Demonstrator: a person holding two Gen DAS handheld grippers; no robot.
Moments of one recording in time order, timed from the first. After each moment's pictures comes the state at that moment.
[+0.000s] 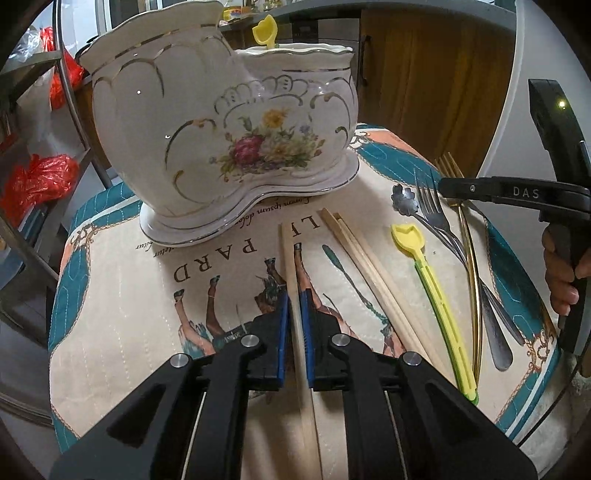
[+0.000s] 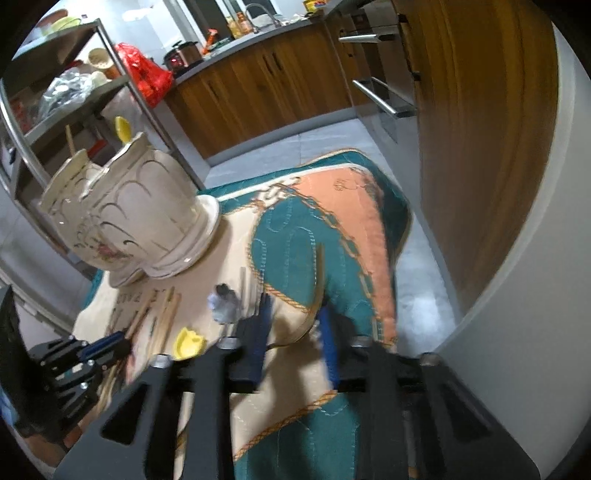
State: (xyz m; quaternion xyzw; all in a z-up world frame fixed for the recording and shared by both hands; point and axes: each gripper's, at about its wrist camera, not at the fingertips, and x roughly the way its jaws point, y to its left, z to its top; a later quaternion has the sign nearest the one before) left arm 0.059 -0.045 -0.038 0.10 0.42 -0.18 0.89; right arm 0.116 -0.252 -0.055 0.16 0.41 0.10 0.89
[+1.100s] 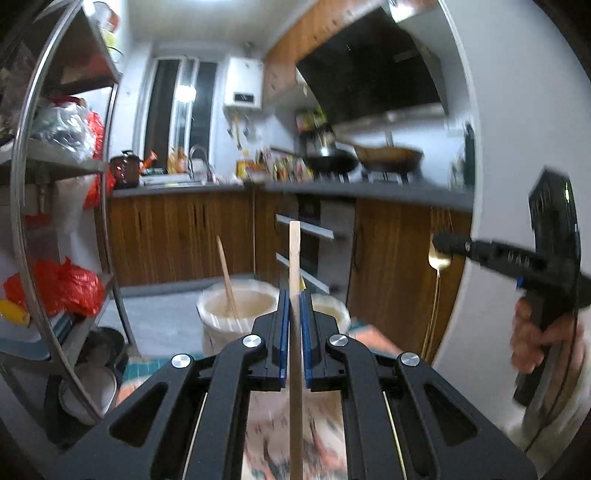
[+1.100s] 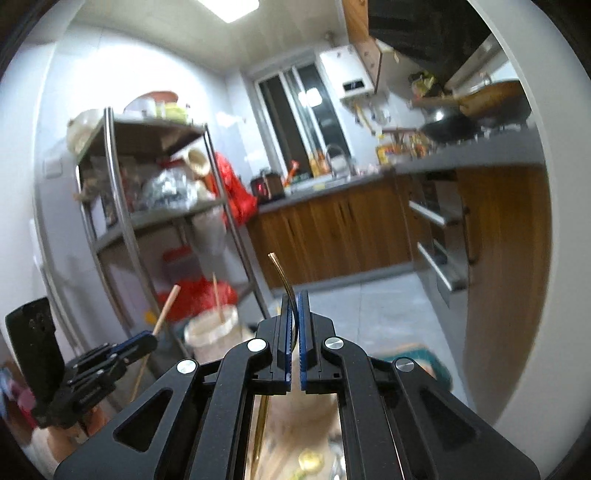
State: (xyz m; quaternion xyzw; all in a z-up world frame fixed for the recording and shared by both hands) left arm 0.019 0.014 0.106 0.00 0.10 -0.21 0.97; right arm 0.065 -0.227 0.099 0.14 0.09 0.17 0.97
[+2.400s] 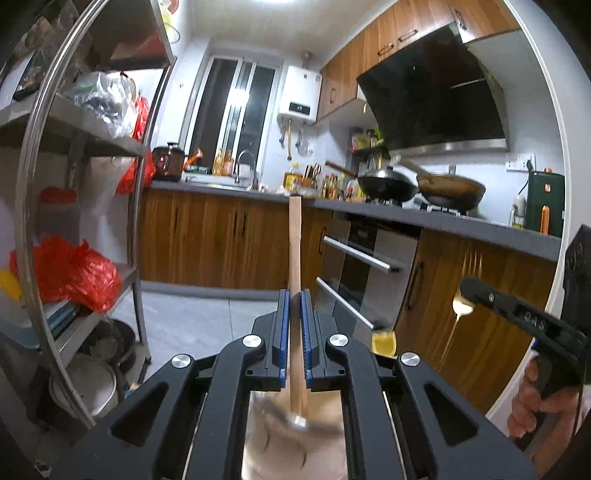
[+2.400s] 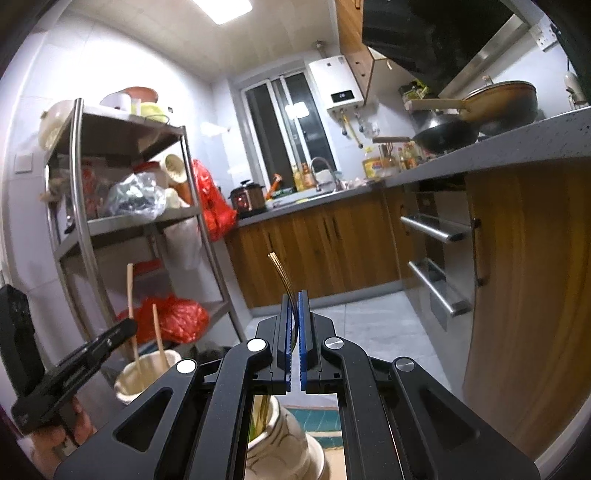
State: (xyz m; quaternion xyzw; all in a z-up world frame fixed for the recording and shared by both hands) left arm 0.121 0.030 0.078 -0.07 0.09 -0.13 0.99; right arm 0.149 -0.202 0.066 0.12 0.09 0.14 0.98
